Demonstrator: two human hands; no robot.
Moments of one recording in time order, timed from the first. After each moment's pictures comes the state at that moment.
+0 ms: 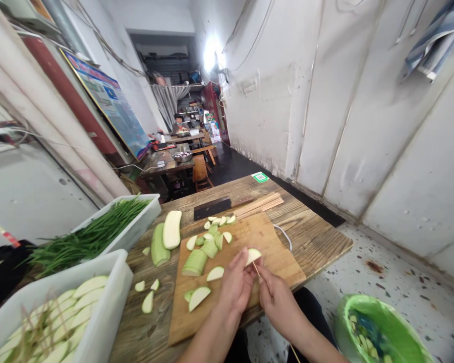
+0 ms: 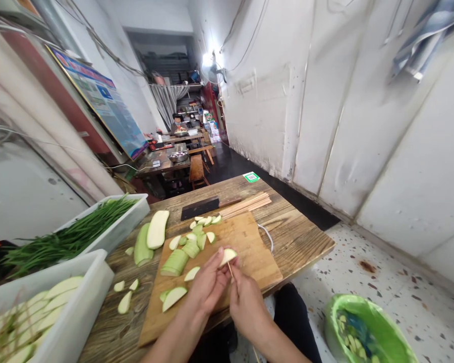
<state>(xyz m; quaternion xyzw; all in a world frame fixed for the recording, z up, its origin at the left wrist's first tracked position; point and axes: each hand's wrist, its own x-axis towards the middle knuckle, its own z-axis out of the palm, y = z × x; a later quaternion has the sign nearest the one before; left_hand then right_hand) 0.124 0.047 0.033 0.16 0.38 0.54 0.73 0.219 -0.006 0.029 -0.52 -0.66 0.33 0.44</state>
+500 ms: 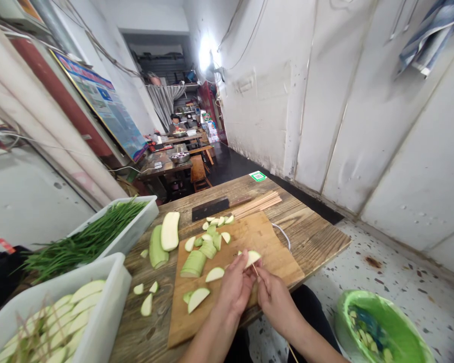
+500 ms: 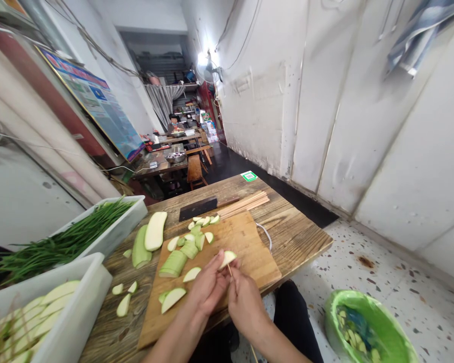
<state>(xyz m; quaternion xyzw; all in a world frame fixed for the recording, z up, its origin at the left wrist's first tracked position) 0.123 0.047 0.021 0.16 0.39 0.52 0.75 0.216 -0.004 0.018 -0.51 -0.64 0.35 0.45</state>
